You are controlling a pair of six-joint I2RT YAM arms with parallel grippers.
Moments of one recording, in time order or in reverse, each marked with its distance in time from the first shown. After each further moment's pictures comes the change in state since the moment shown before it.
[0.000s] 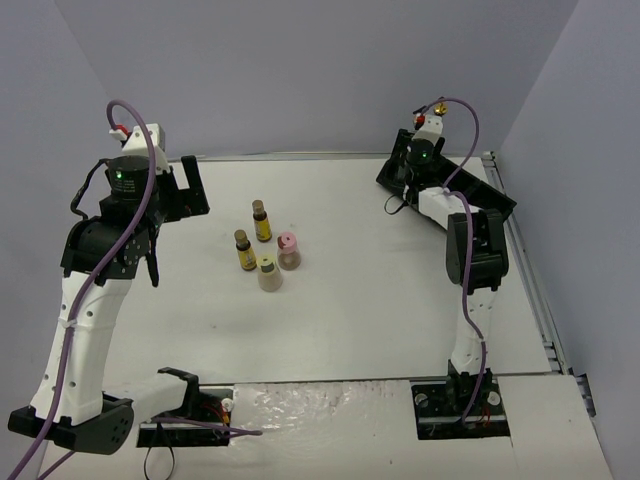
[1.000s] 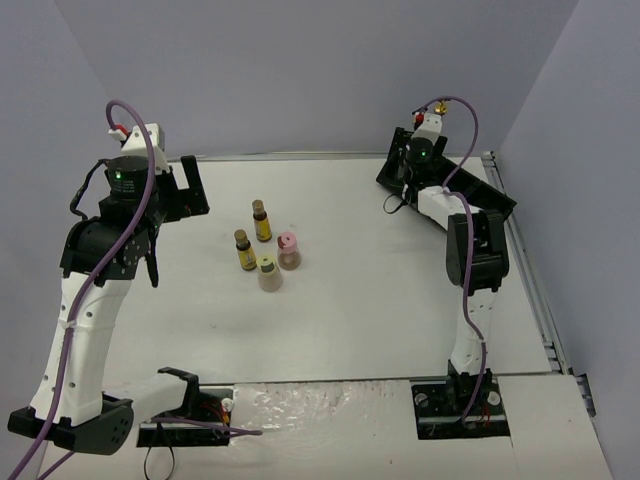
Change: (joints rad) left arm 0.000 -0.003 0.000 0.000 0.002 -0.001; right arm 0.004 -0.014 0.002 -0.019 0.023 -0.014
